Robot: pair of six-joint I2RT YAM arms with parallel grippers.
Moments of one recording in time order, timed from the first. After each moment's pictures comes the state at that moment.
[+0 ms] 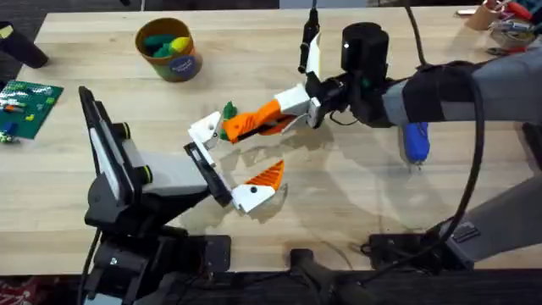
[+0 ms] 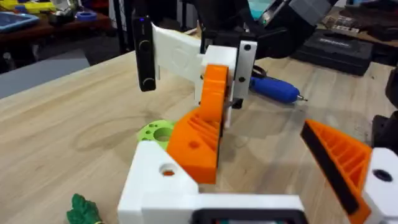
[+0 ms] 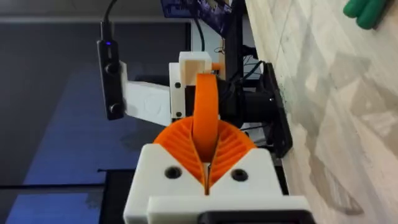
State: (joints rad) left arm -0.19 0.00 0.01 -0.07 0.78 -0.01; right arm 0.43 1.80 0.79 0.64 -1.50 1.15
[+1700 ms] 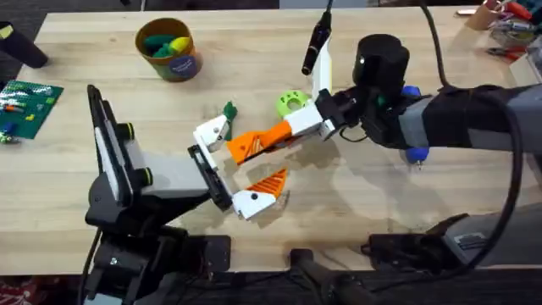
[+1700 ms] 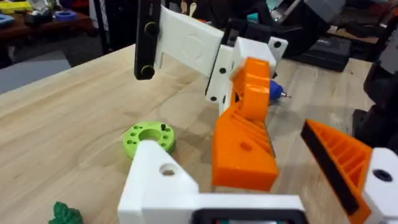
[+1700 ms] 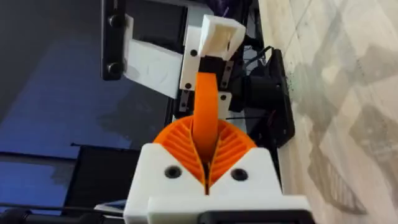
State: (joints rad) left arm -0.19 0.00 0.01 -0.08 0.85 -0.01; right arm 0.46 1.65 0.63 0.73 -1.51 1.07
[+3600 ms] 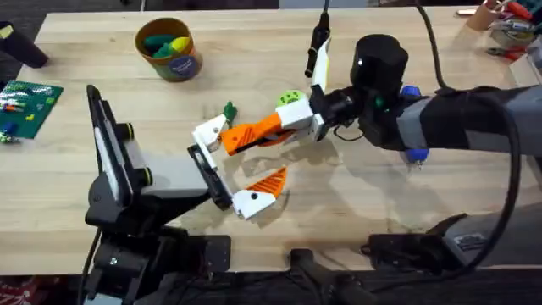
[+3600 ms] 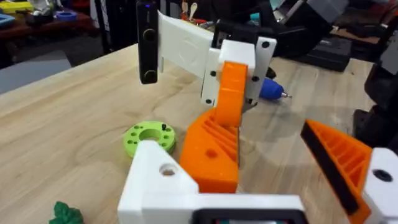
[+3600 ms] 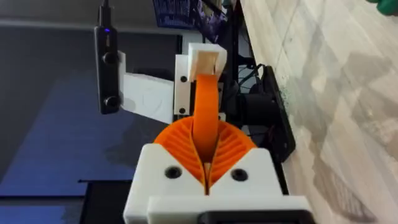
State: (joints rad) left arm -0.19 0.00 0.01 -0.08 0.84 -0.01; right arm 0.48 1.65 0.63 0.76 -1.39 1.21
